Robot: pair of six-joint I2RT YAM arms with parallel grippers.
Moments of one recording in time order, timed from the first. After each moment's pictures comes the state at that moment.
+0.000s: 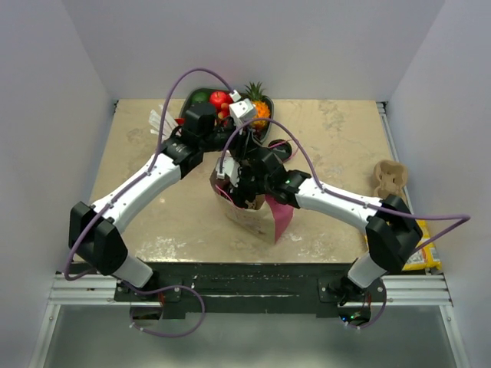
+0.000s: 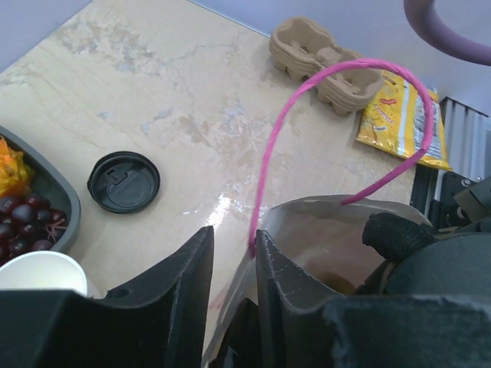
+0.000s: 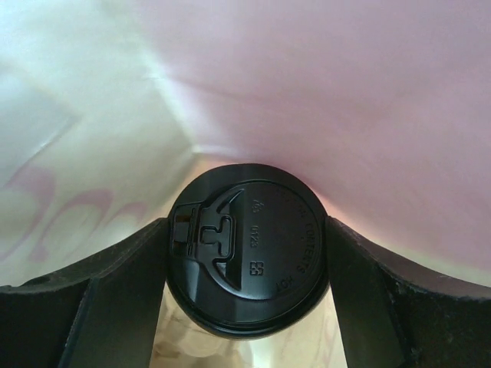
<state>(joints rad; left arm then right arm) -0.58 1.51 1.37 -0.18 0.61 0.01 0.84 1.59 1.14 -0.18 -0.29 -0.41</state>
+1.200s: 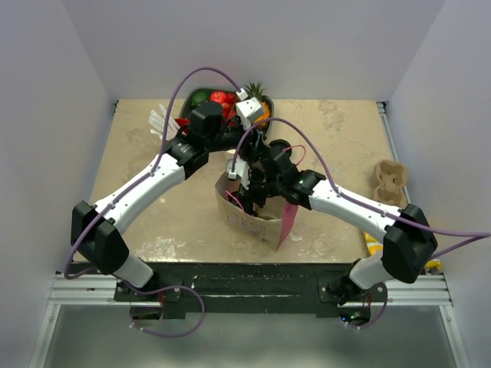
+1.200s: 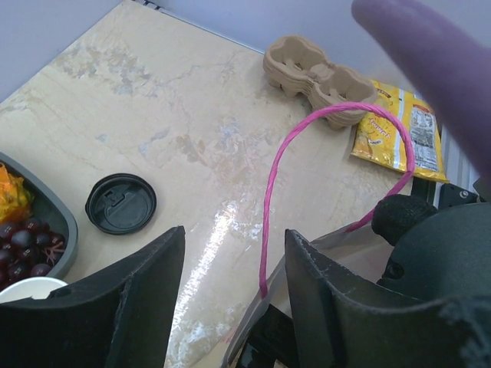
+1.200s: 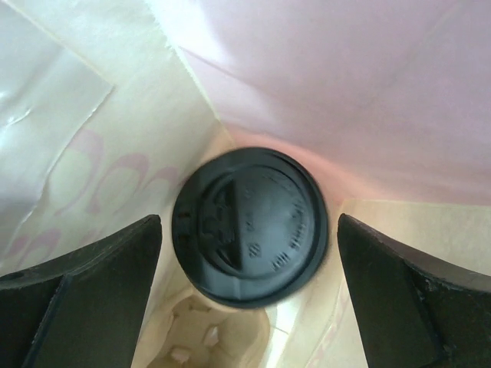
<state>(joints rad) -0.62 1.53 1.42 -0.16 0.54 0.01 0.79 1.48 1.09 -0.29 -0.44 -0.34</state>
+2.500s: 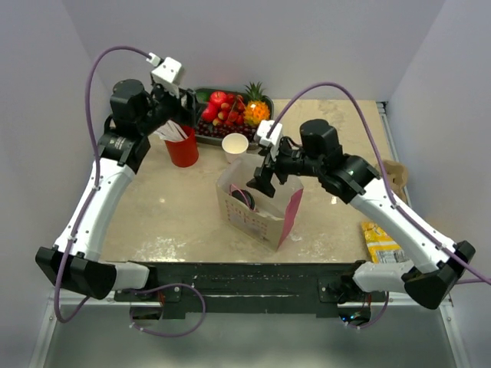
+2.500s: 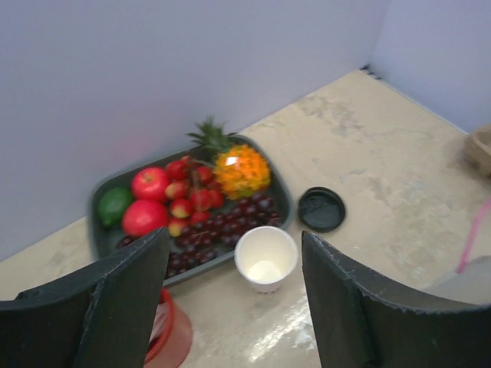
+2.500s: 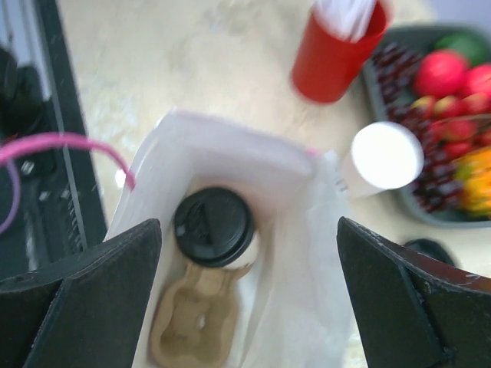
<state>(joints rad) -0.28 1.32 1.49 -0.27 0.36 0.07 0.71 1.26 1.35 -0.55 -0.43 -0.29</state>
